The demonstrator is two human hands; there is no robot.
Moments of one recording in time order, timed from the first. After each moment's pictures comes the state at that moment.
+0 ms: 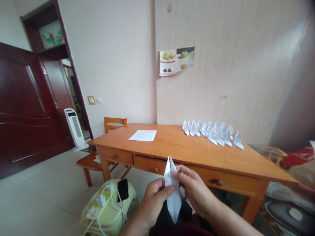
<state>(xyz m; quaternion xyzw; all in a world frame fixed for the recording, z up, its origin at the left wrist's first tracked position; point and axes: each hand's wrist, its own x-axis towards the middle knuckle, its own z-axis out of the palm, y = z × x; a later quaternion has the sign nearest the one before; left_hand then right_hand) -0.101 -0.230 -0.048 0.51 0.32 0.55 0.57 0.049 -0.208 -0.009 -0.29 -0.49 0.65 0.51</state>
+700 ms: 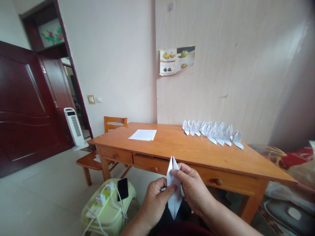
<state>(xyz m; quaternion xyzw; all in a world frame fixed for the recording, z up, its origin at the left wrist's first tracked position) -0.101 -0.232 -0.046 0.57 0.38 0.52 0.51 0.036 -0.209 -0.006 -0.28 -0.44 0.65 0.55</state>
